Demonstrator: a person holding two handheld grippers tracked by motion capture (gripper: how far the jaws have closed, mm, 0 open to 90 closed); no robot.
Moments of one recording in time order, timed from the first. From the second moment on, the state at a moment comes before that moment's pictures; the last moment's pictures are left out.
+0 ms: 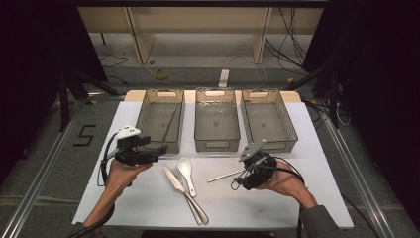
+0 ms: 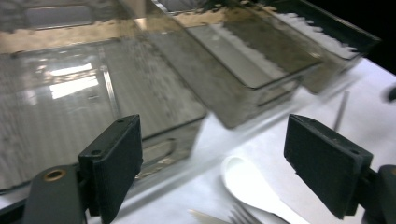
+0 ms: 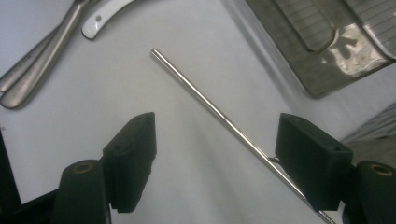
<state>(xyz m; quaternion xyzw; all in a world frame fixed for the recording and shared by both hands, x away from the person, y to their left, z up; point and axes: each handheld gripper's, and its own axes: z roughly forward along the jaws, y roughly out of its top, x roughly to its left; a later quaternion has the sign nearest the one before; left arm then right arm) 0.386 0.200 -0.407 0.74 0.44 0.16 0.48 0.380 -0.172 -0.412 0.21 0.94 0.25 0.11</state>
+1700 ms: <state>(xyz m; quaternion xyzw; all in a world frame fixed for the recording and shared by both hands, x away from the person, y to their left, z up) 0.347 0.180 -0.413 0.75 0.38 0.15 0.51 0.437 -0.147 -0.457 0.18 0.98 0.10 0.04</state>
